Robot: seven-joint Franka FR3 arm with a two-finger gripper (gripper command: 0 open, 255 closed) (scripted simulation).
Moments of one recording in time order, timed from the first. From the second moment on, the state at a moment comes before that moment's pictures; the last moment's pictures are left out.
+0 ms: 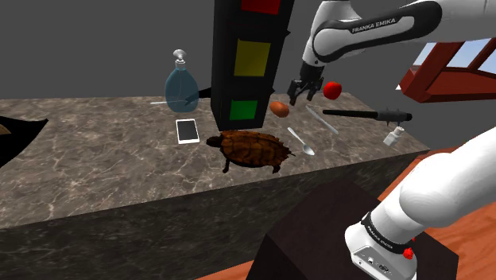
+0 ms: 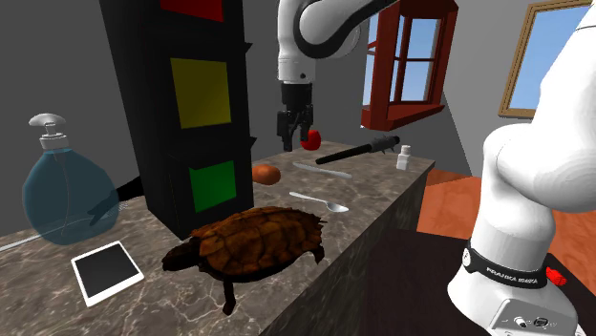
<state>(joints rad) -0.07 -0.26 -0.09 -2.29 -0.11 2.08 0.08</state>
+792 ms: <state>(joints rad) -0.11 0.13 -0.13 -2.08 -0.09 2.31 0.19</state>
